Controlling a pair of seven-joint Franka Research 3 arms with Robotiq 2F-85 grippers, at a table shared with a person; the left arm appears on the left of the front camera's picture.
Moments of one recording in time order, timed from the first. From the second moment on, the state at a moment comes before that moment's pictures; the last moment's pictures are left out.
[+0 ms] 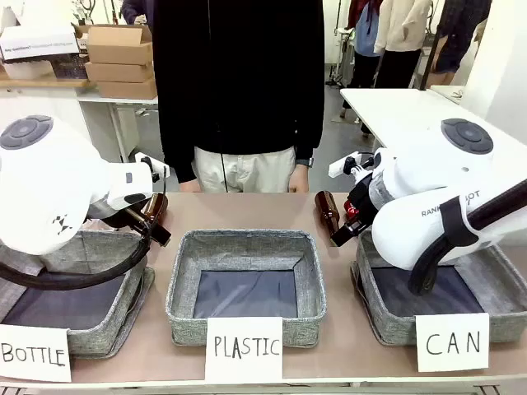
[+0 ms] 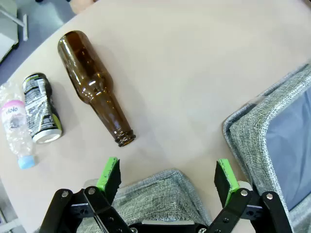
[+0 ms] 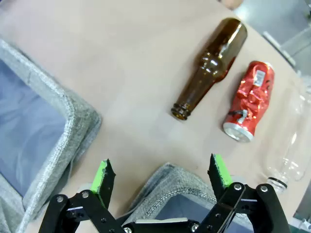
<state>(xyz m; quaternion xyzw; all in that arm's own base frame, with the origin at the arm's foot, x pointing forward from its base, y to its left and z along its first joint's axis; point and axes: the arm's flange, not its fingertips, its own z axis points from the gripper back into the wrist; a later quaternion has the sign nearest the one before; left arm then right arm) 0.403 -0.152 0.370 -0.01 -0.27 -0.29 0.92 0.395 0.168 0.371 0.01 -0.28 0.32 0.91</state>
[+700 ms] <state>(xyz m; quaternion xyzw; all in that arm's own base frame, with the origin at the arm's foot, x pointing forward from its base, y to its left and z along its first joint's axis) 0.403 -0.152 0.370 -0.01 -0.27 -0.29 0.92 0.395 0.168 0.371 0.01 -0.28 0.32 0.91</state>
